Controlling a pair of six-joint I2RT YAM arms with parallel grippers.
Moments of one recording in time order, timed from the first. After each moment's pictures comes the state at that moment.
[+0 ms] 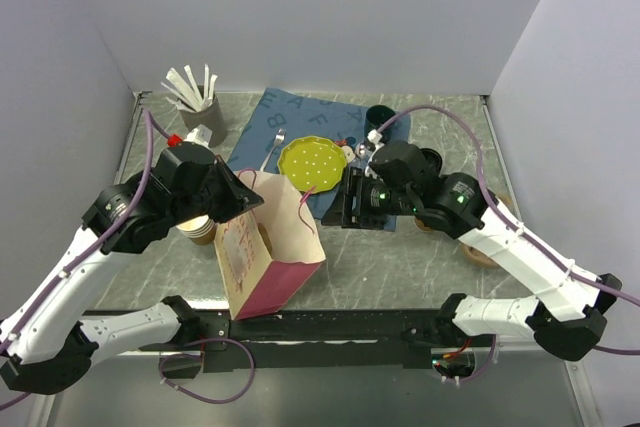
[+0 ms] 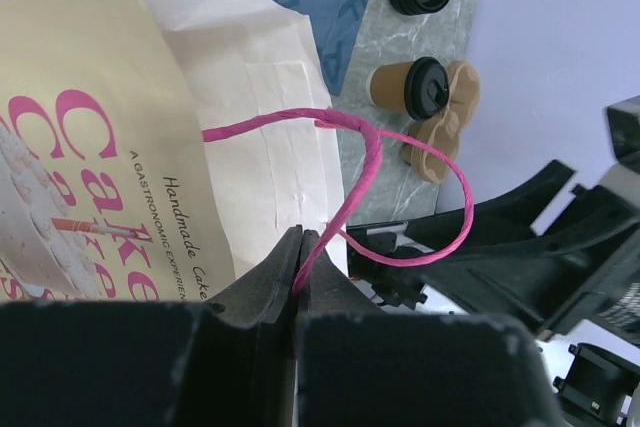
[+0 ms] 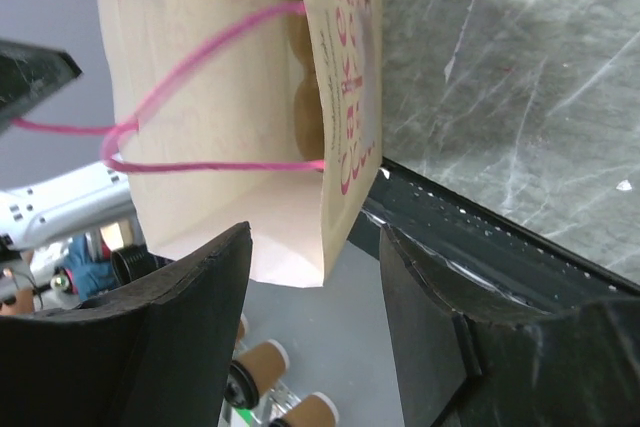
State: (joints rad) left arm -0.76 1.00 1.44 -1.09 -0.11 -1.14; right arm 0.87 1.16 1.38 -0.94 -0.15 0.90
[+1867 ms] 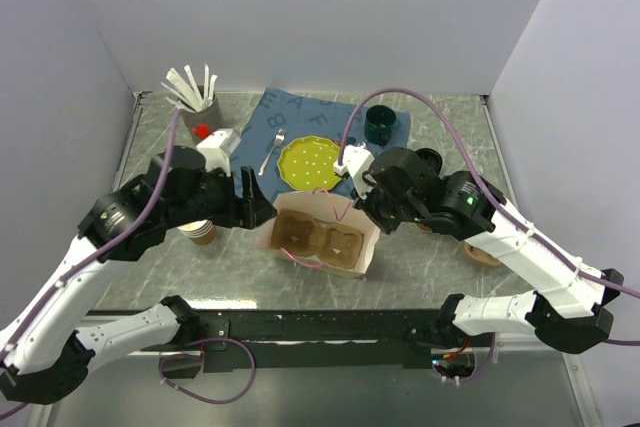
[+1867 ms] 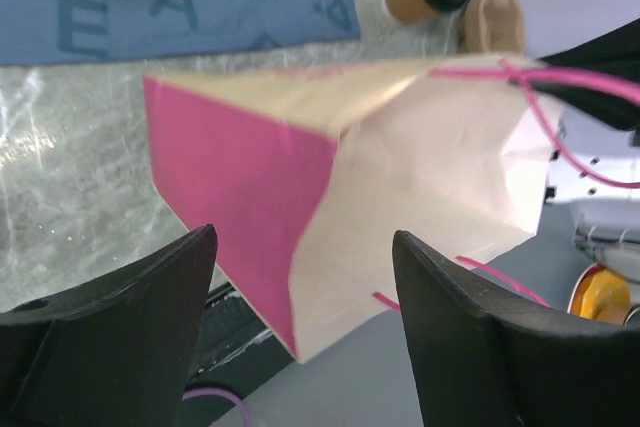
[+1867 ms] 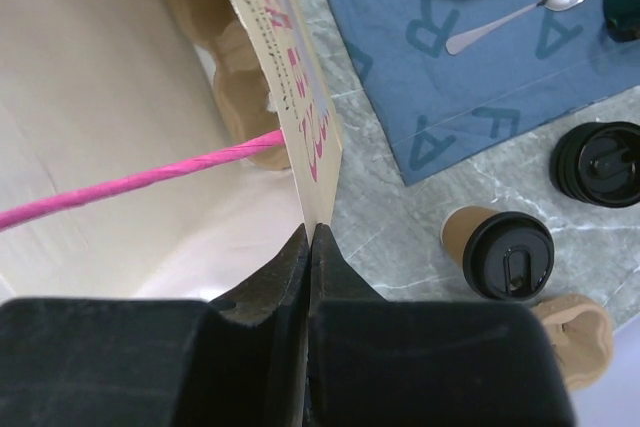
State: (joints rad) left arm -0.73 0.94 1.38 -1.00 0.08 -0.59; right arm 0.97 1.18 1.50 -1.17 0.14 -0.08
